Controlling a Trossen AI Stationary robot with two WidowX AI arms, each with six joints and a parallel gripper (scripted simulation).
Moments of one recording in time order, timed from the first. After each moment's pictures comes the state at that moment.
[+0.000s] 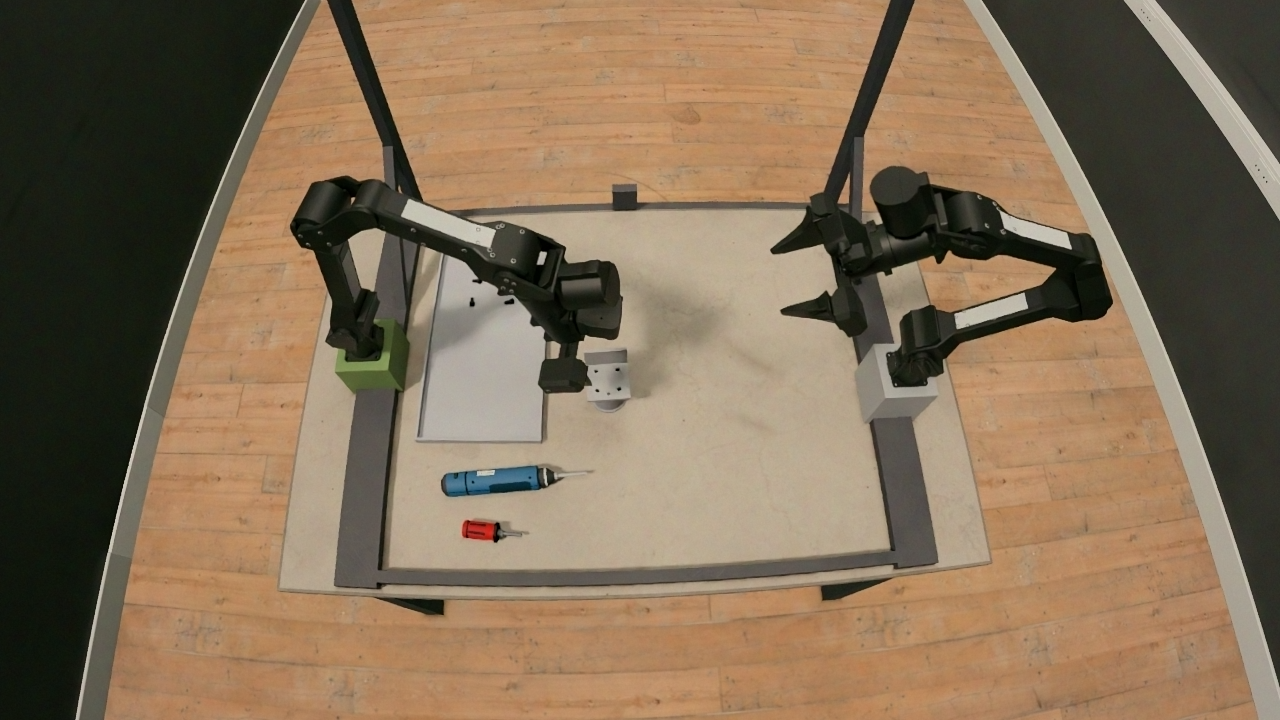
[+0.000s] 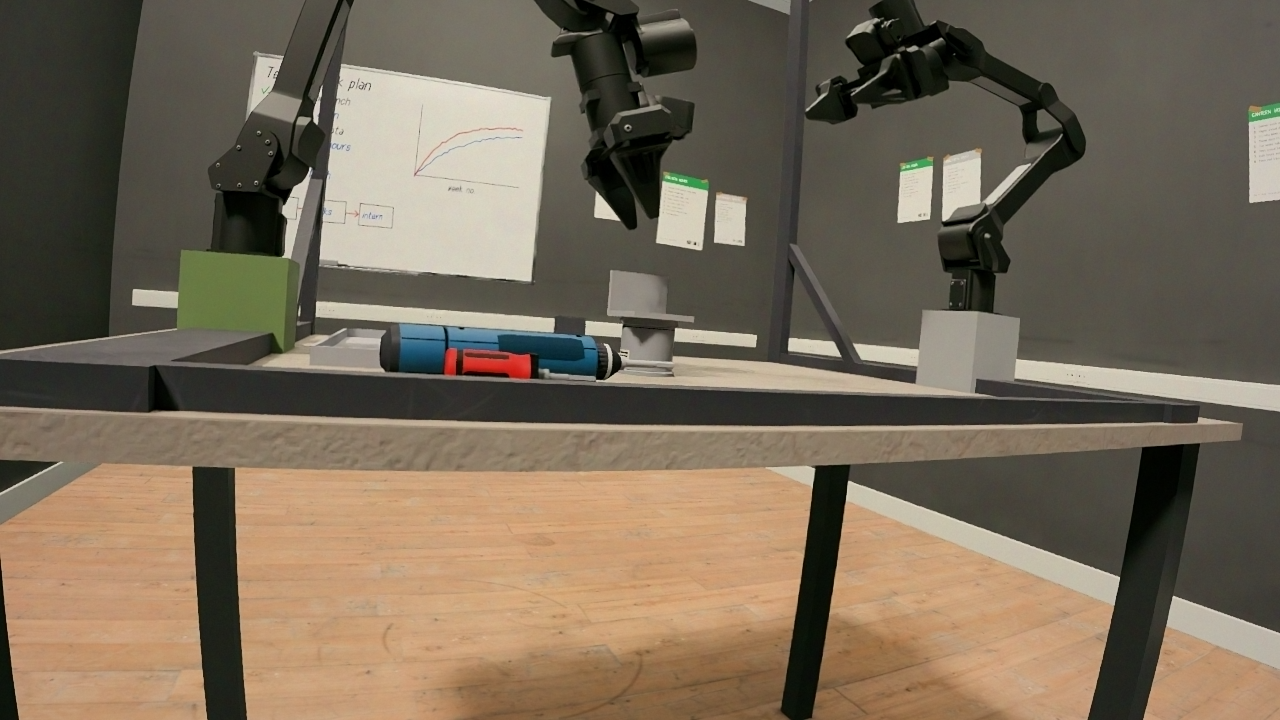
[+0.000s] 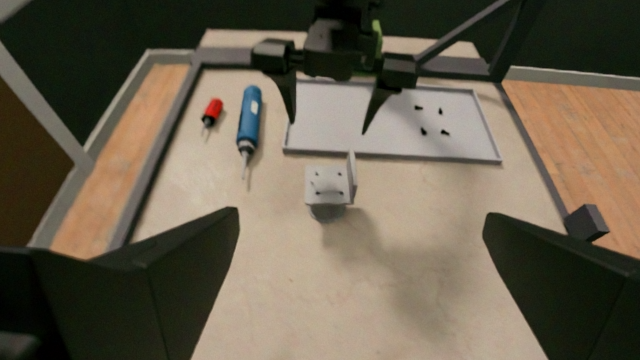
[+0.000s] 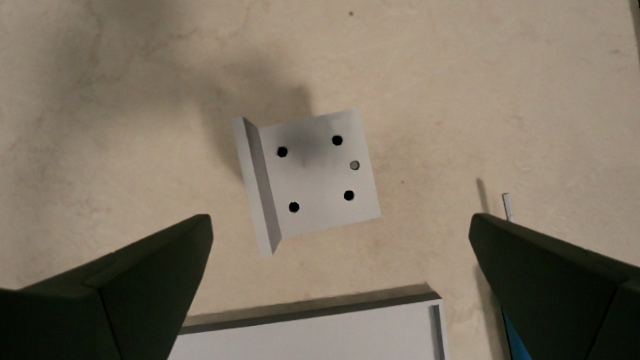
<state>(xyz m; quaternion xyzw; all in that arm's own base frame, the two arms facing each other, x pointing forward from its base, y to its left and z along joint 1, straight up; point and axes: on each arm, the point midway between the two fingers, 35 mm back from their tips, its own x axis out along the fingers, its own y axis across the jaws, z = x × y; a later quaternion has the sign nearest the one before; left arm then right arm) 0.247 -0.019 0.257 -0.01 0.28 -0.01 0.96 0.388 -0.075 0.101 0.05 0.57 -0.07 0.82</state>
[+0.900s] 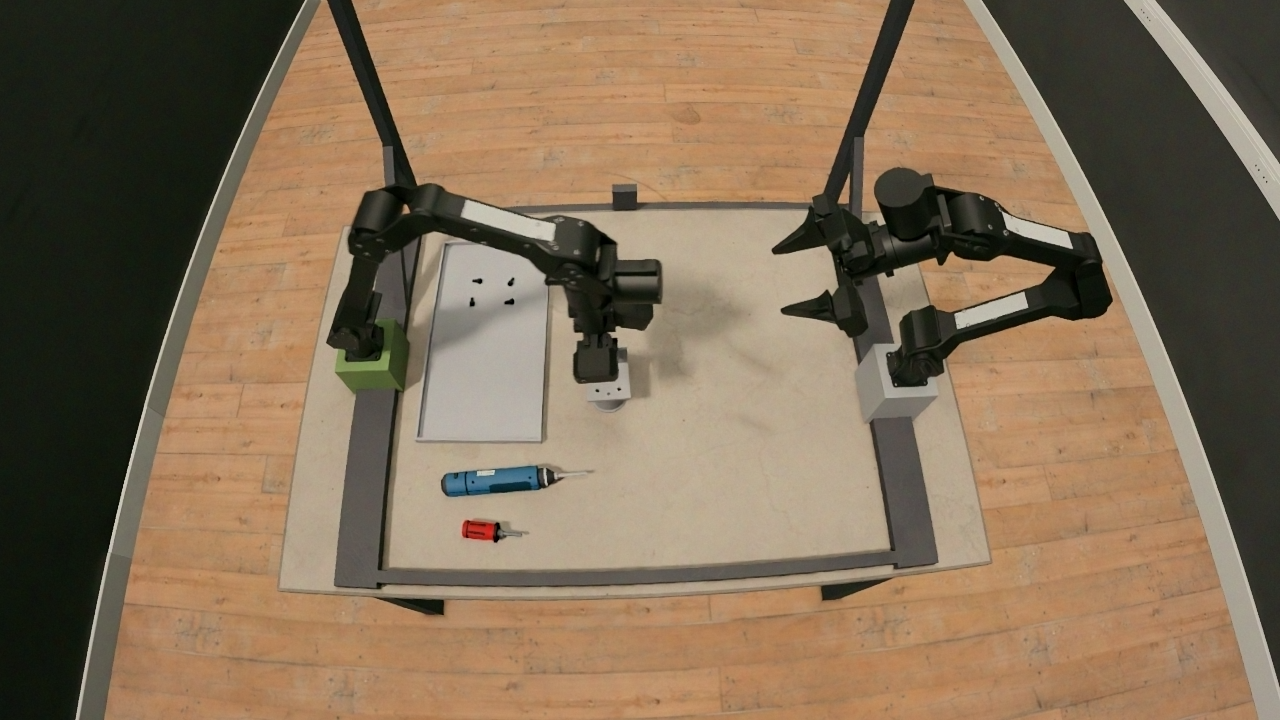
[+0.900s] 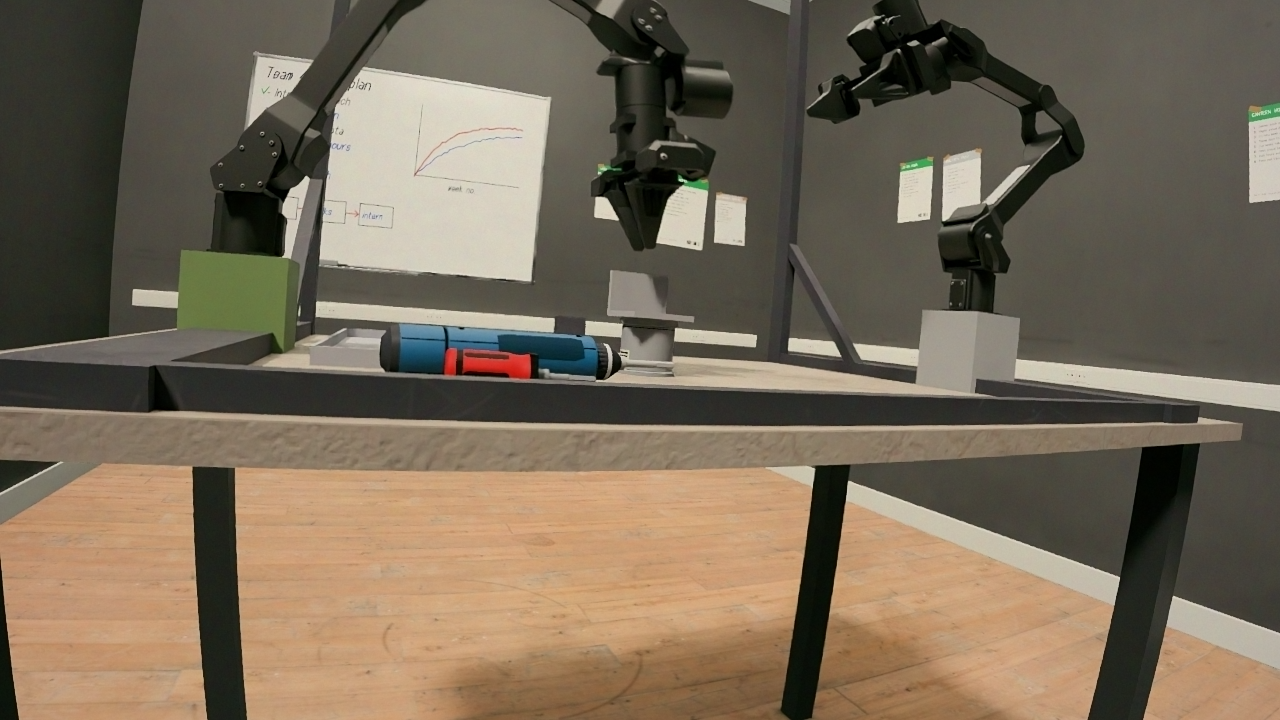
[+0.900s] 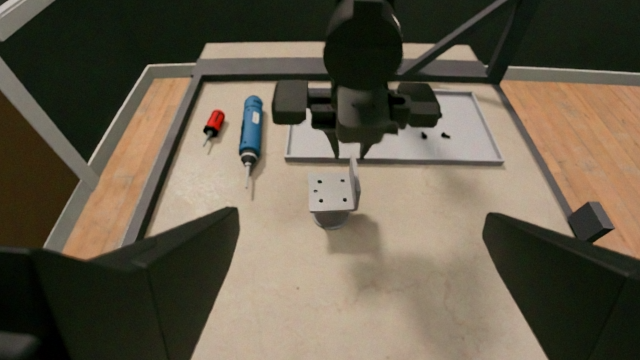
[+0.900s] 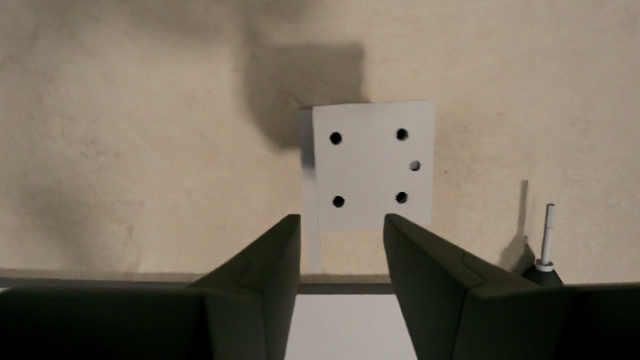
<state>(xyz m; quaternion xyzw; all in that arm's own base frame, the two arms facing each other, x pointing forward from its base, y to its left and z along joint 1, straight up) 0.248 -0.017 0.260 0.00 0.28 -0.01 0.96 0.412 -0.049 0.078 0.00 0.67 -0.01 0.74</state>
